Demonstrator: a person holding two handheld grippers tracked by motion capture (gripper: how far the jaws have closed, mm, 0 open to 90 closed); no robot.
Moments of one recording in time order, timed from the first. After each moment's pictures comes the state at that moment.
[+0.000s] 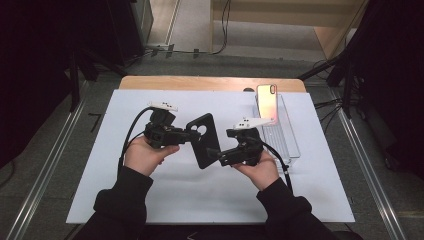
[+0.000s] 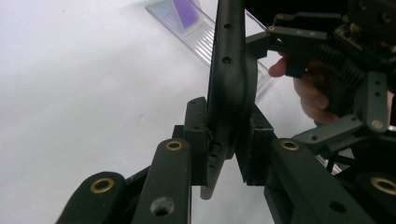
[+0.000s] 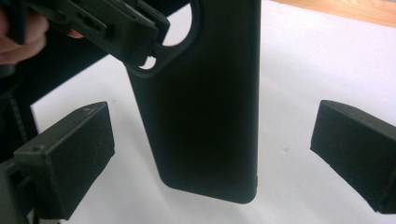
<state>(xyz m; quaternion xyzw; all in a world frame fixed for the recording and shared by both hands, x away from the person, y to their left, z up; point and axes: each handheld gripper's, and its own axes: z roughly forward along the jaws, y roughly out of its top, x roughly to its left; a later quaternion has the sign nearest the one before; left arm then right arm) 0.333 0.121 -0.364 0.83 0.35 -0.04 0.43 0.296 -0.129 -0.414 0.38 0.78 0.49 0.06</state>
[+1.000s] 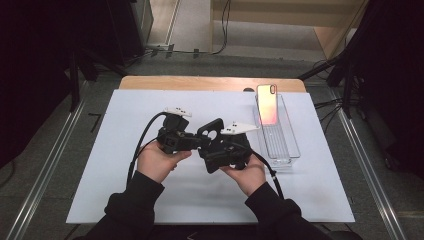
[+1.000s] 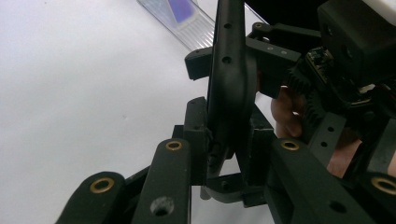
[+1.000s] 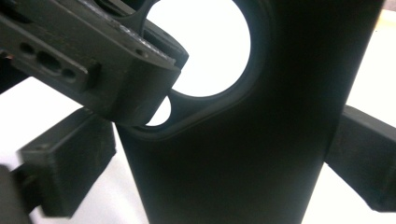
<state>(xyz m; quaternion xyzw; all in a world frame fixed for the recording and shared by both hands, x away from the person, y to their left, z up) 0.320 0.091 -0.370 0.84 0.36 -0.04 0.41 0.293 -0.100 -0.429 0.42 0.77 0.46 0.12</state>
